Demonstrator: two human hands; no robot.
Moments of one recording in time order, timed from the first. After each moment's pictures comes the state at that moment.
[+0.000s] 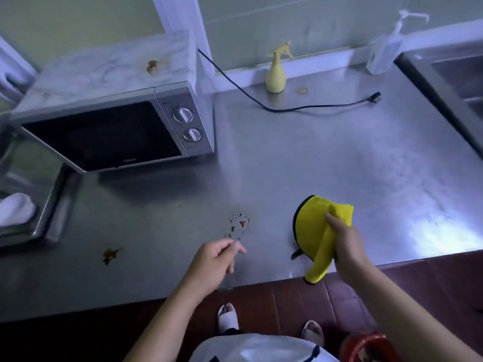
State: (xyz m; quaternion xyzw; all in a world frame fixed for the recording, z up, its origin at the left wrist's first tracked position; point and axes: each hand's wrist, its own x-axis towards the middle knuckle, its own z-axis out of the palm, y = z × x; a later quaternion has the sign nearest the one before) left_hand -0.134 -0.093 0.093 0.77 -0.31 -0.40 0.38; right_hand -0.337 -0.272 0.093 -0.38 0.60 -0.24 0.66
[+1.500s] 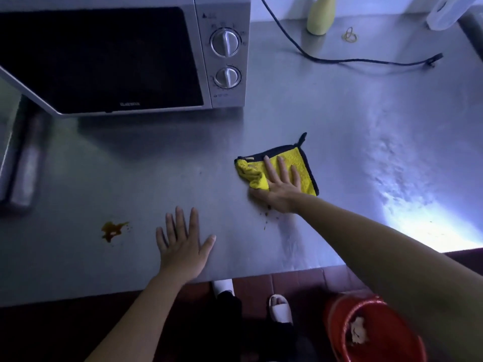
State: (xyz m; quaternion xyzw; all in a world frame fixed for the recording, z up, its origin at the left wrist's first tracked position) left_hand 0.016 -0.006 -0.069 0.89 -0.36 -0.27 -0.04; right_hand -0.114 -0.270 -0.037 -0.90 0.31 0.23 0.21
